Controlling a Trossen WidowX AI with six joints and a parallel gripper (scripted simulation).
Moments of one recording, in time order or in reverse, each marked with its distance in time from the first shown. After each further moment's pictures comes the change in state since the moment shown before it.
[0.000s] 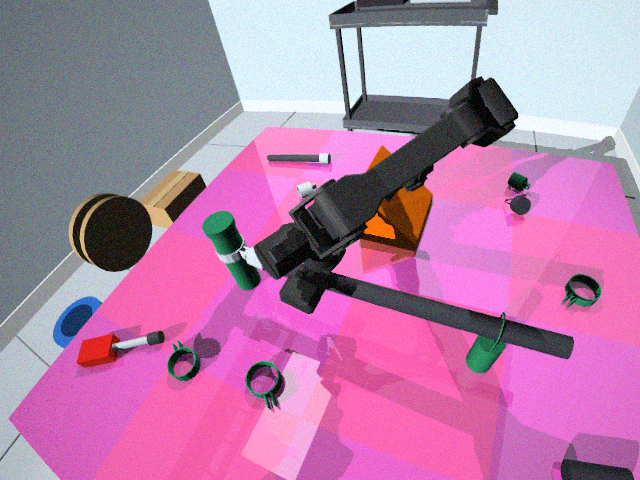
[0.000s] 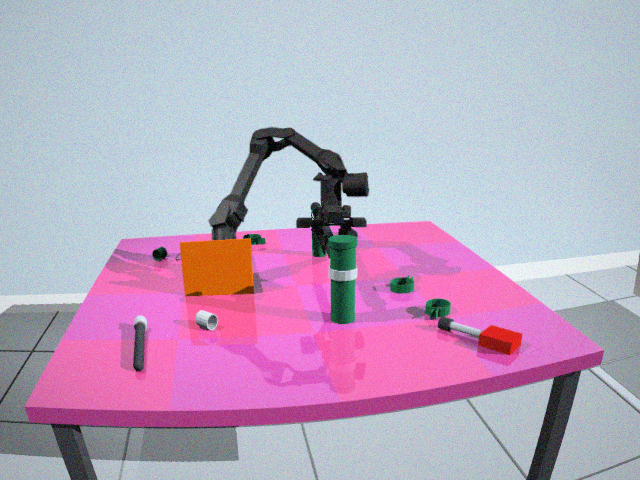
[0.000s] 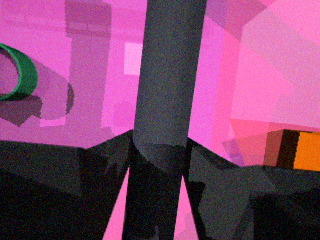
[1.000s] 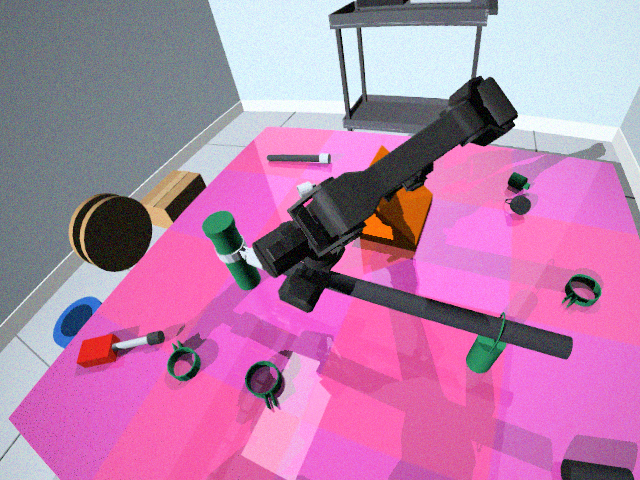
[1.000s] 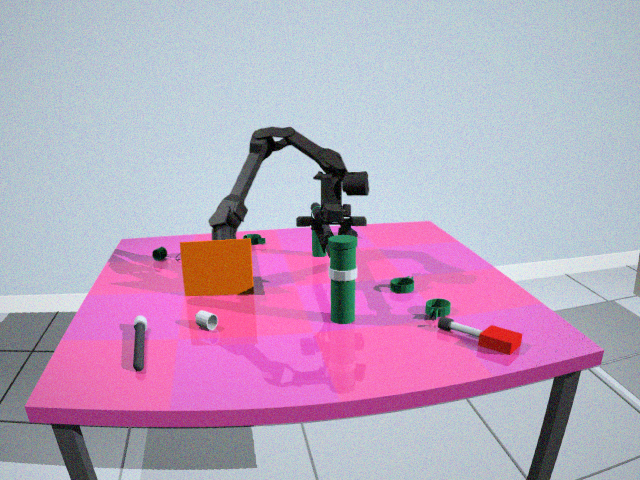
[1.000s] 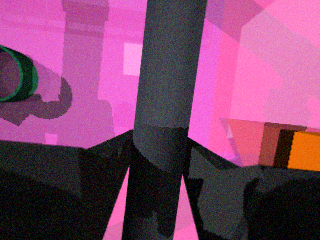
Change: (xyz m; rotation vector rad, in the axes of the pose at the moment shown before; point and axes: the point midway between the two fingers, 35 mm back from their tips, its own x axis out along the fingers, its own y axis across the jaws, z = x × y) arm -0.003 0.000 0.002 0.000 -0.003 -0.004
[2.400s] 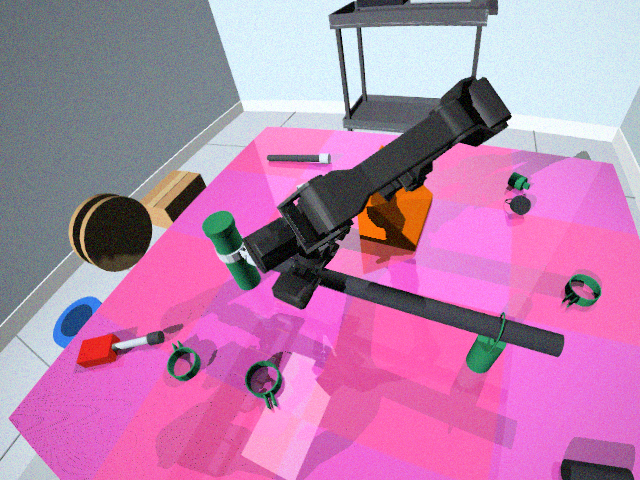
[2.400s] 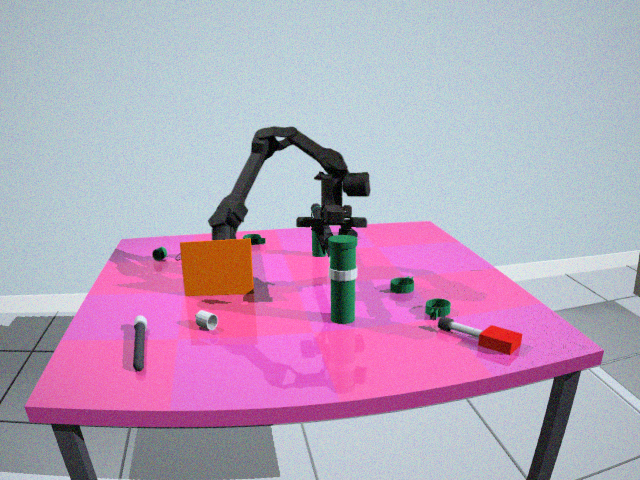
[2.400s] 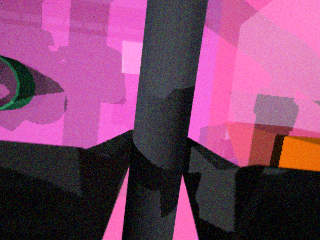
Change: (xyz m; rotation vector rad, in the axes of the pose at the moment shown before) arm 0.002 -0.001 0.012 -0.001 0.012 -0.010
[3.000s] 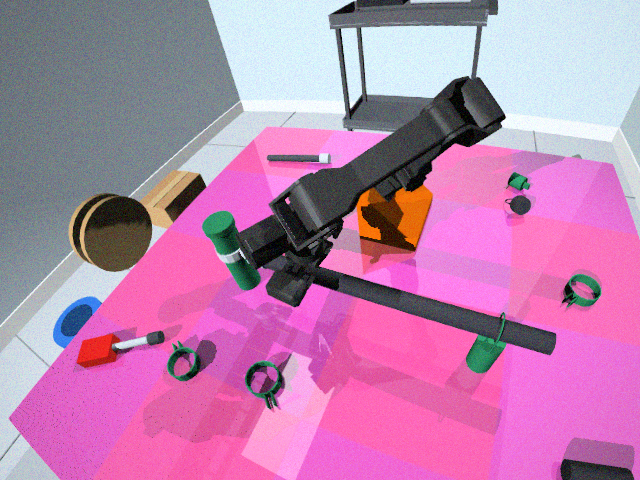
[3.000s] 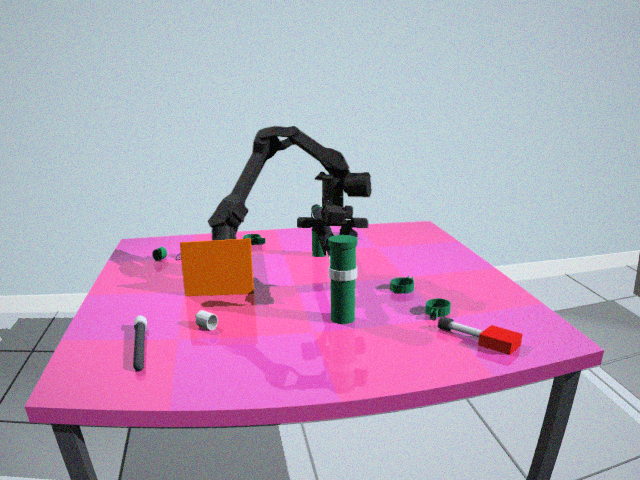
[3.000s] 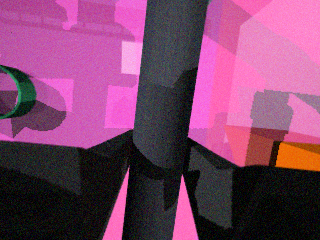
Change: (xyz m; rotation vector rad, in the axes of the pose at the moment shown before) arm 0.001 0.001 0.012 -0.002 0.001 -0.002
